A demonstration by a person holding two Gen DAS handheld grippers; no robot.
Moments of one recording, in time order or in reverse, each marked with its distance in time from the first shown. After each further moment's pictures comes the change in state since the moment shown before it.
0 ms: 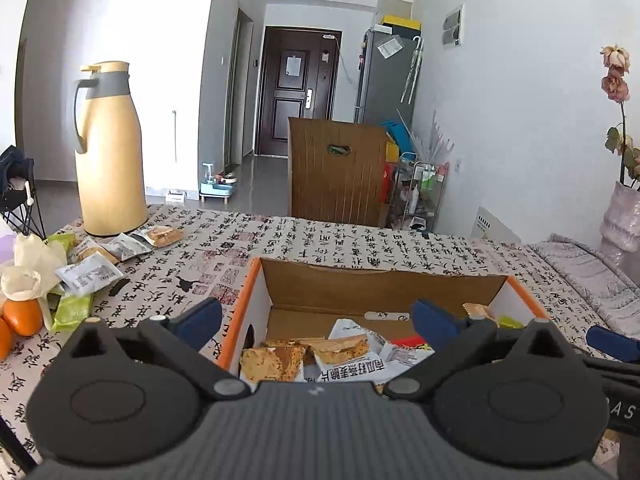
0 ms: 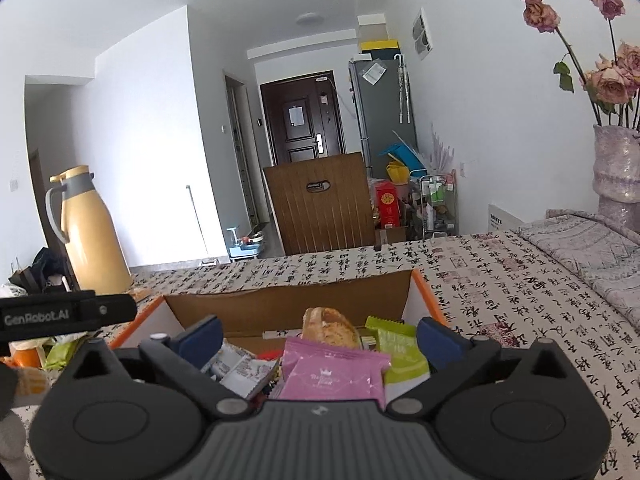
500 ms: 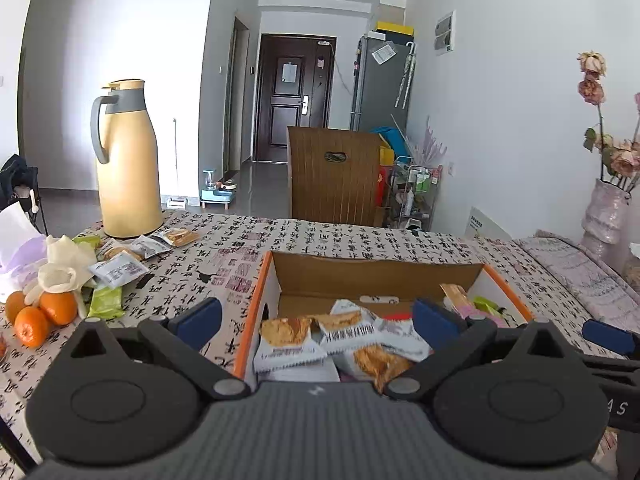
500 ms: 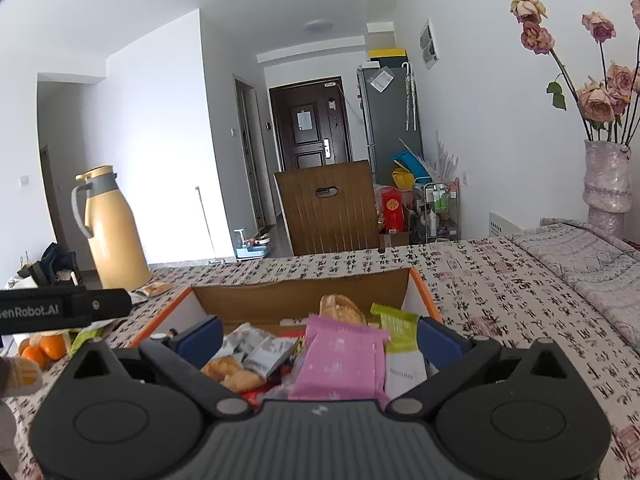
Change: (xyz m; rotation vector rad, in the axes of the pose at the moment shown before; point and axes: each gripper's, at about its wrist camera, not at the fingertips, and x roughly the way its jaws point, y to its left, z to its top) left arm -0.072 0.005 -0.014 0.020 -0.014 -0.009; right arm -0.065 0.012 -0.010 -0.029 -0.009 0.015
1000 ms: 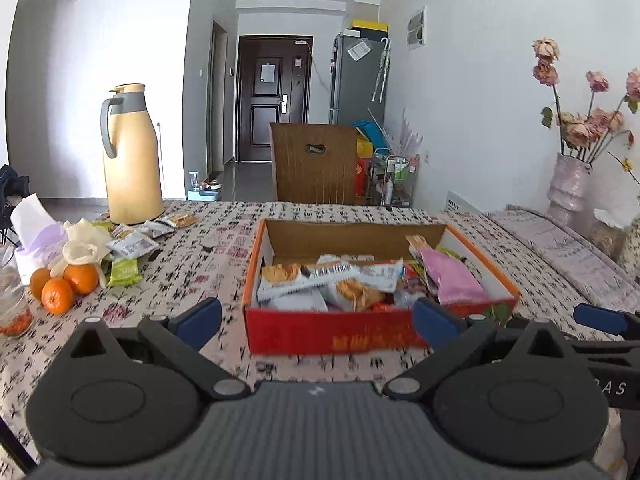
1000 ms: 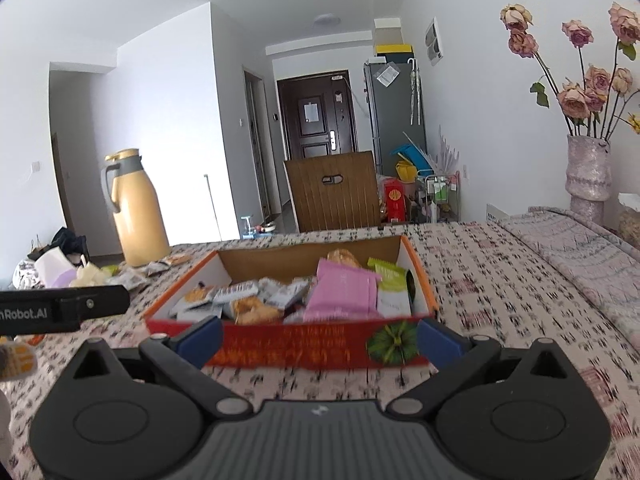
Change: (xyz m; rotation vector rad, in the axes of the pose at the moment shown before) left arm -0.083 0.002 -0.049 0.054 0.009 -0.050; right arm -0.088 0.005 -0.042 -0.022 0.032 0.010
